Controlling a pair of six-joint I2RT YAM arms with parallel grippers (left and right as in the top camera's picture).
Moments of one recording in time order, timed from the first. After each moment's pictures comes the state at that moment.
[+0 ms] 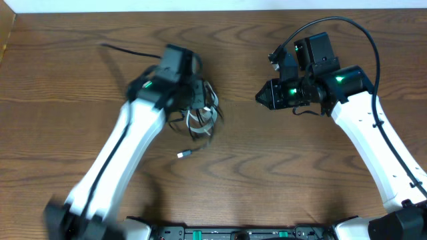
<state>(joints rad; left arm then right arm) -0.34 1.49 1.33 -0.86 0.12 -0.41 0.34 1.57 1.43 -0.93 -0.49 0.24</state>
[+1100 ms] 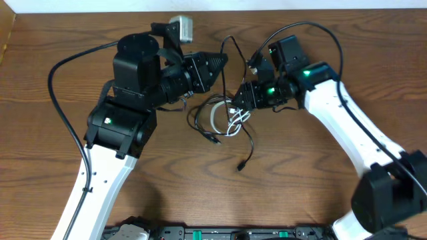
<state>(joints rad) -0.34 1.26 1.38 -0.43 0.55 -0.69 0.40 1.77 1.43 -0.81 -0.55 0.26</state>
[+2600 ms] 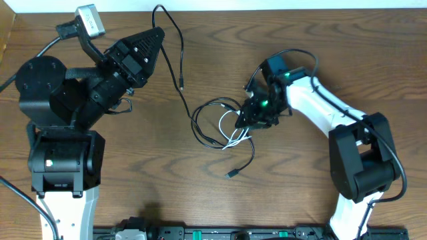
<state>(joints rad) -0.01 1.08 1.38 -0.34 0.65 -0.86 0.41 1.98 1.36 -0.87 -0.63 0.31</state>
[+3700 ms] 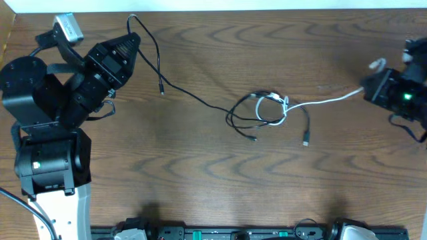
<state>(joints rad) 0.14 1.08 1.38 -0.47 0.66 -0.82 -0.24 1.25 1.55 -1.15 -0.39 0.30</state>
